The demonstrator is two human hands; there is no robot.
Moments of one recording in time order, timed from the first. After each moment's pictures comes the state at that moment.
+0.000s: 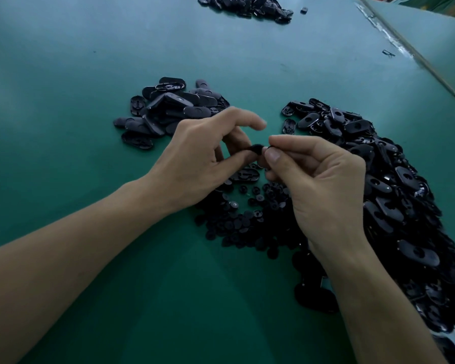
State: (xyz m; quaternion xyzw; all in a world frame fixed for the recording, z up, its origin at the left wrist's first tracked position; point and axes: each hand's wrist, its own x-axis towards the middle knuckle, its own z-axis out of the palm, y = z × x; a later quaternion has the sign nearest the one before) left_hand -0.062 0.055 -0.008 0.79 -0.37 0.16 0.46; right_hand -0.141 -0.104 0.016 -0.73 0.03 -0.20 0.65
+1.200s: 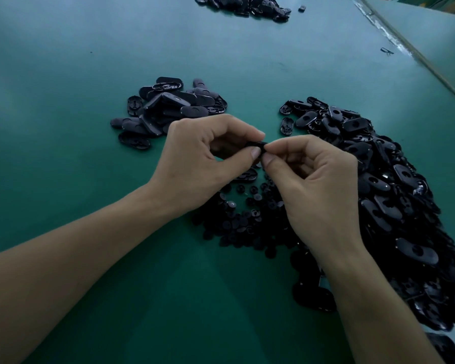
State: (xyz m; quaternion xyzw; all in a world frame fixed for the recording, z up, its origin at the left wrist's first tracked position) left_hand -0.077 0.044 -0.001 0.72 -0.29 0.08 0.63; right_hand -0.143 -0.105 0.016 -0.81 0.03 -0.22 0.54
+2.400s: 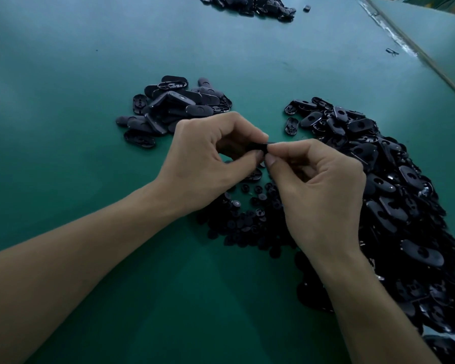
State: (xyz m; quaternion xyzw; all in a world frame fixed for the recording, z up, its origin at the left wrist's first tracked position) left_hand -0.076 0.044 -0.004 0.73 -0.30 0.10 0.61; right_hand -0.146 -0.097 0.012 -0.83 0.03 -0.27 0.48
